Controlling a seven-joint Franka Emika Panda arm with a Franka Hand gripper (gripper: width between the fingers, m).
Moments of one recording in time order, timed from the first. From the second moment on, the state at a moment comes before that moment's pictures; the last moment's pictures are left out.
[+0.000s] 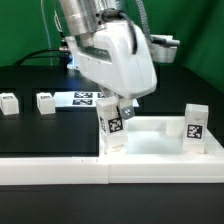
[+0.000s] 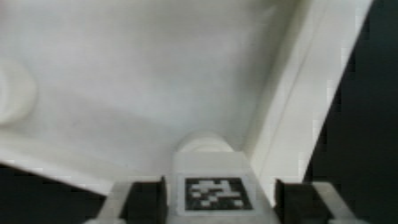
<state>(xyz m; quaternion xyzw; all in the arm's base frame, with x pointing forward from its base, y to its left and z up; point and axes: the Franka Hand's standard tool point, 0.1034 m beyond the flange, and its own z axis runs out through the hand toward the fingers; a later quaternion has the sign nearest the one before) 0.667 -0.004 0.082 -0.77 0.62 0.08 0.11</state>
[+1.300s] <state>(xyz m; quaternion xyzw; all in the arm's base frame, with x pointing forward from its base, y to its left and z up) 0.663 -0.003 0.085 -0.93 0.35 0.04 0.10</state>
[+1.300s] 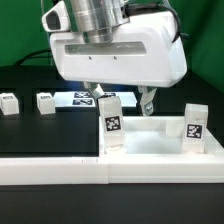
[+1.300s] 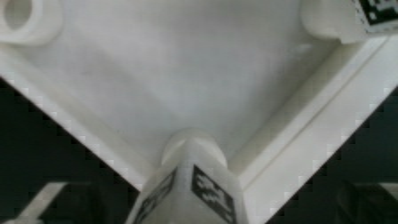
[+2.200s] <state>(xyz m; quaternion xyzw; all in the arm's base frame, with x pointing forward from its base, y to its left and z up) 0.672 -0.013 0.083 -0.99 0.13 -0.02 0.08</state>
